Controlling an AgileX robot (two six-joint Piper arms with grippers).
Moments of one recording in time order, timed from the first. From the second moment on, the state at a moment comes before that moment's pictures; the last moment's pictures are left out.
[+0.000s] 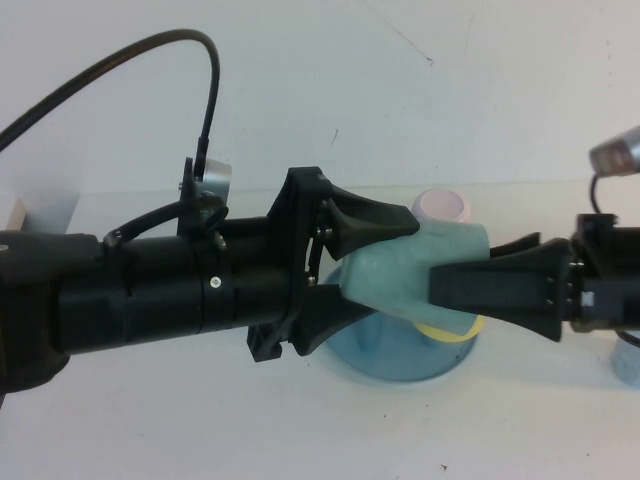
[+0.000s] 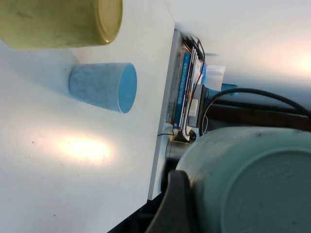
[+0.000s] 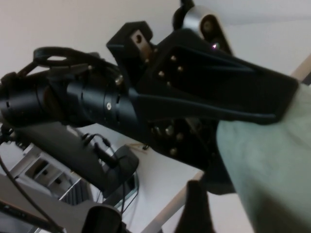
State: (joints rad) right arm 0.20 1.41 -0.75 1.70 1.23 -1.42; left arm -0.45 1.33 -0.85 -1.67 0.69 0.24
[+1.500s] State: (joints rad) right arm 0.30 1.49 -0.83 1.72 1.18 -1.42; left arm -0.45 1.33 -0.85 -1.73 0.66 0.50
